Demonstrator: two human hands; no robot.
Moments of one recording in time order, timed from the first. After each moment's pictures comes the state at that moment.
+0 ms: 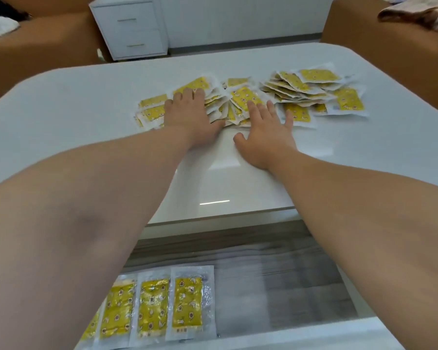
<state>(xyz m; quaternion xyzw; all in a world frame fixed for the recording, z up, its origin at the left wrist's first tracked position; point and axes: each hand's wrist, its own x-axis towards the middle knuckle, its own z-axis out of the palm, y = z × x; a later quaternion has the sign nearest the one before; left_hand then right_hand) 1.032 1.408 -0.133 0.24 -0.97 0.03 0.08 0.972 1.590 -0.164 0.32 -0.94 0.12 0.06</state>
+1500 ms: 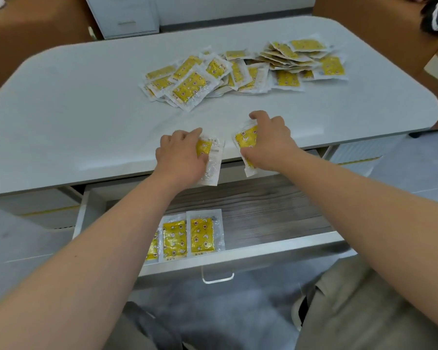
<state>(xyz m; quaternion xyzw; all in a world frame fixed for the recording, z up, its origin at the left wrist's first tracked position) 1.239 1.496 -0.132 0.26 -0.95 -0.17 0.01 1.127 1.657 -0.119 0.23 -0.94 0.24 -0.12</state>
